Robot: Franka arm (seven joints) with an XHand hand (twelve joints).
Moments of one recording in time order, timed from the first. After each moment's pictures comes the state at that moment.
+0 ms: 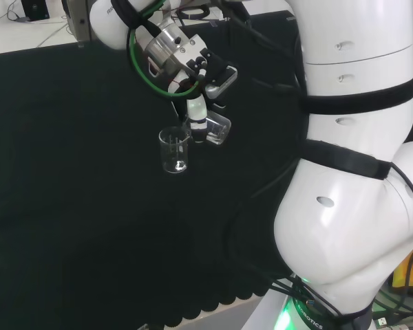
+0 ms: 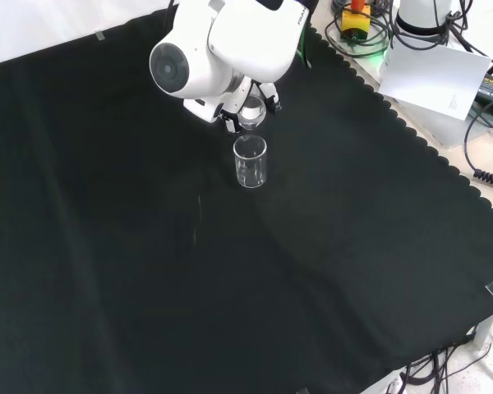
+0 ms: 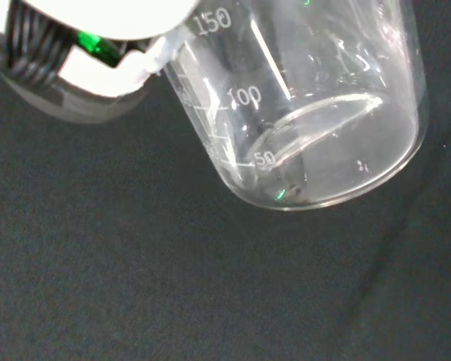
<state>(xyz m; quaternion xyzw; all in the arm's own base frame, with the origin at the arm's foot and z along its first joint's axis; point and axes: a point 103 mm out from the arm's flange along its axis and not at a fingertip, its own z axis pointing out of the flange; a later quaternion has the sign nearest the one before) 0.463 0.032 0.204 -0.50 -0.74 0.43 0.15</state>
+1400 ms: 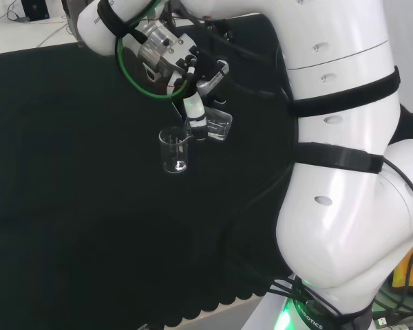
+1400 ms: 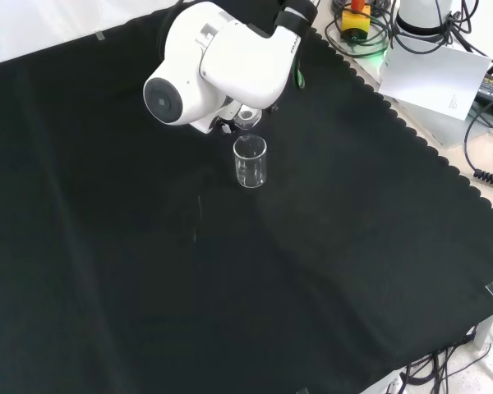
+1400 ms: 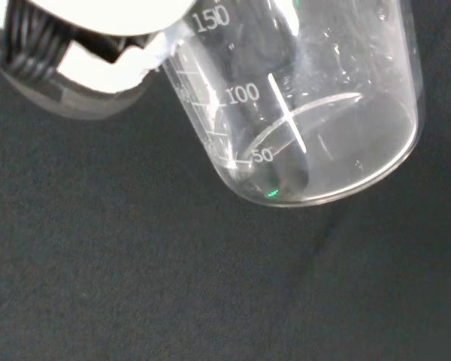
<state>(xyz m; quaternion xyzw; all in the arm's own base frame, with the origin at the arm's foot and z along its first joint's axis) 0.473 0.036 0.208 -0.50 -0.69 0.50 0.14</state>
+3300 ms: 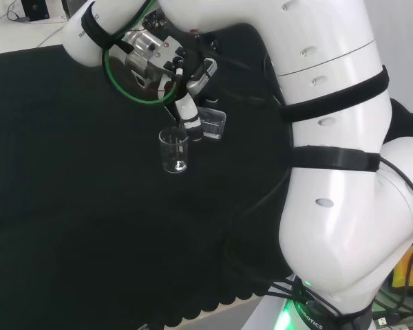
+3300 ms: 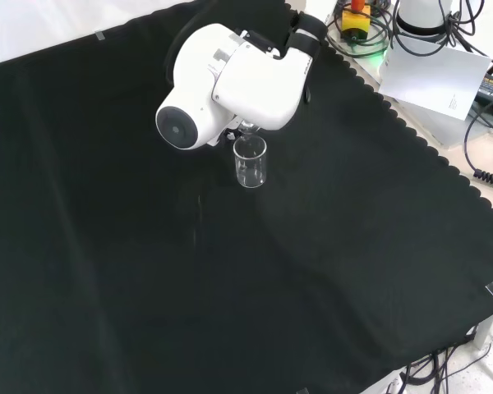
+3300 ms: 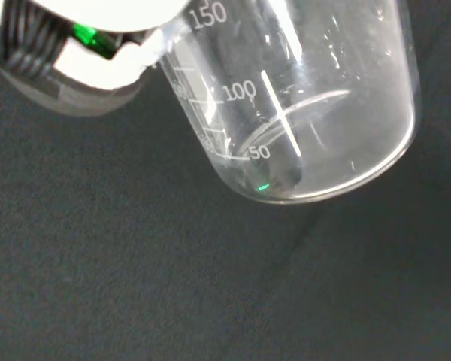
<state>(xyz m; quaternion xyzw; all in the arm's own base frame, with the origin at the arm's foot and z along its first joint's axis) 0.478 0.054 0.209 -0.47 -0.68 0.54 0.12</state>
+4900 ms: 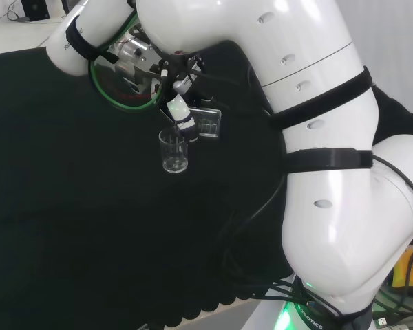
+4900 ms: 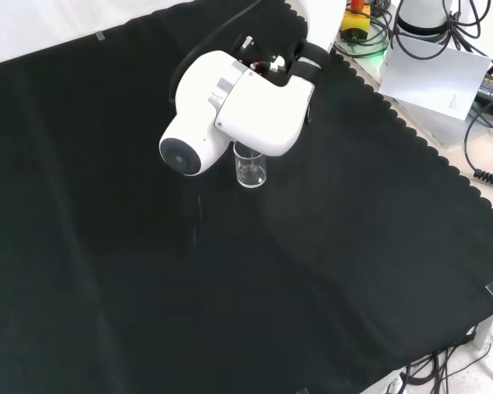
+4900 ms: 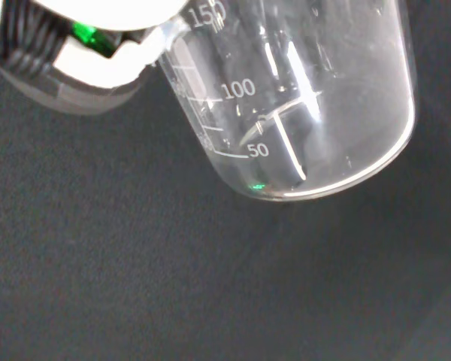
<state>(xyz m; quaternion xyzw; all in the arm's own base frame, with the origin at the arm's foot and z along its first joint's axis) 0.479 0.073 0.213 -0.47 -0.64 0.59 0.11</state>
